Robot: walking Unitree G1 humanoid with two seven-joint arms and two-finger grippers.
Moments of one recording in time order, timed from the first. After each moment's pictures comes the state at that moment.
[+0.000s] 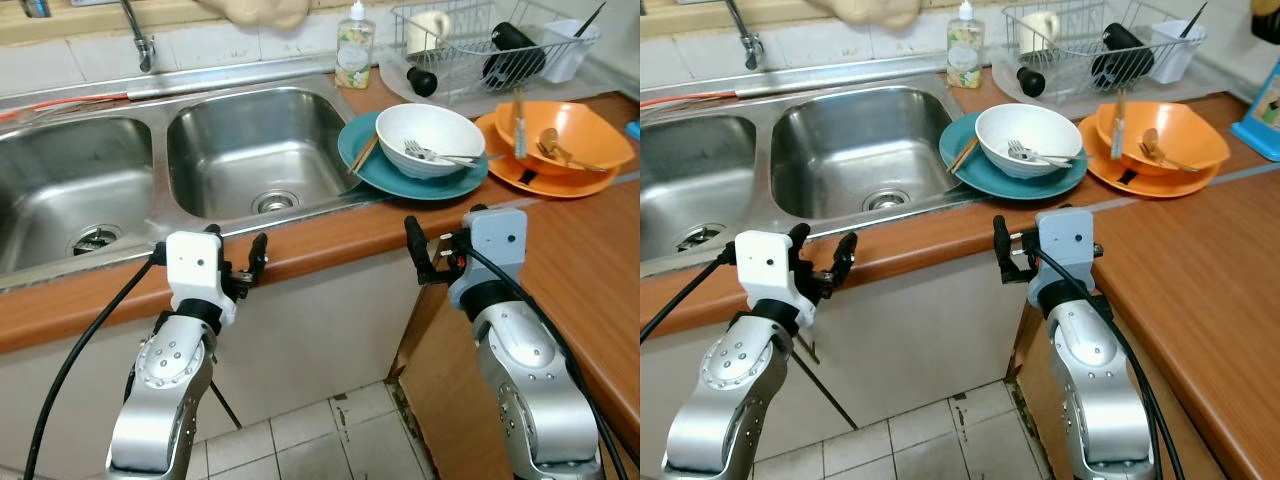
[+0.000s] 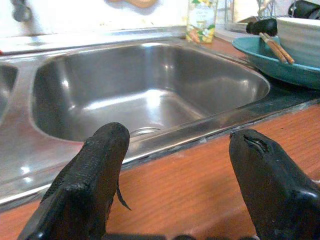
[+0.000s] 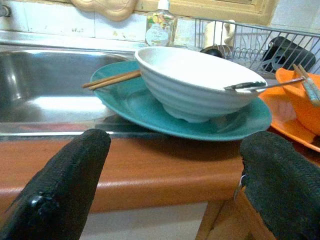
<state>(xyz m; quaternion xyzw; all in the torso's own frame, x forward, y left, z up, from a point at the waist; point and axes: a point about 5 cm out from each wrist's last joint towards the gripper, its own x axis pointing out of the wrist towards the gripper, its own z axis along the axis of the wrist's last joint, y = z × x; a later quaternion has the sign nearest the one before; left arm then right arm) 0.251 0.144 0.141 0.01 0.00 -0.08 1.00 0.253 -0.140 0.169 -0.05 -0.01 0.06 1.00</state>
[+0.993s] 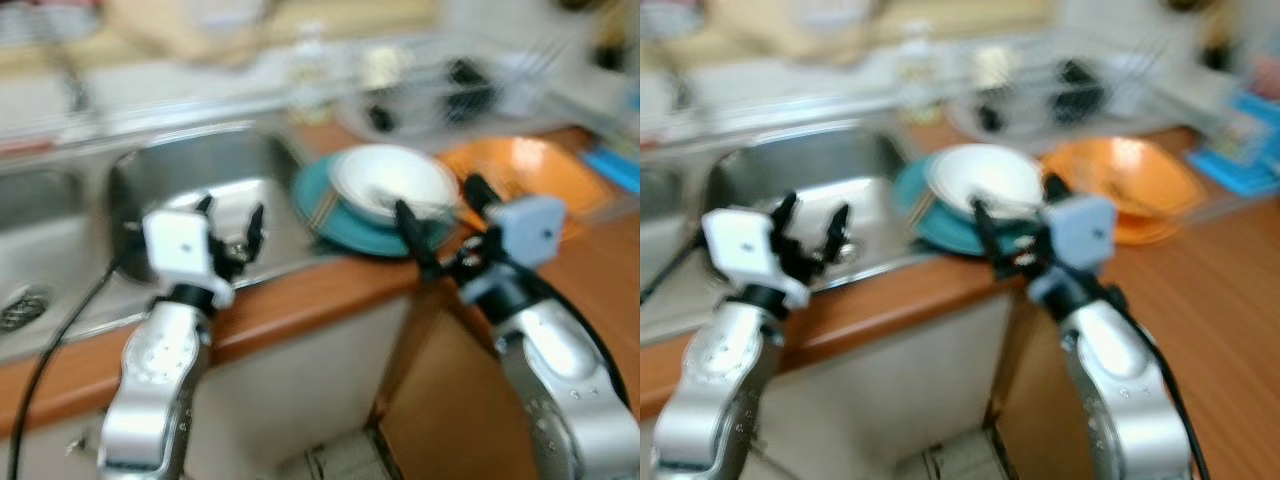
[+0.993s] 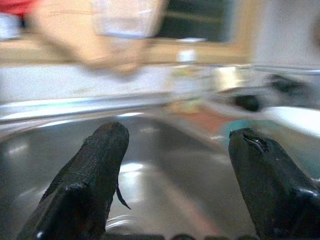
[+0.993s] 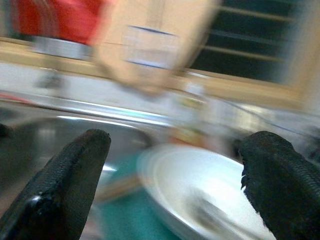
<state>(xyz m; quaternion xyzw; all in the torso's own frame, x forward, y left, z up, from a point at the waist) 0.250 0.150 0.172 0.00 -0.09 -0.07 0.99 0.232 -0.124 0.211 -0.02 -0.11 0.20 0.97</state>
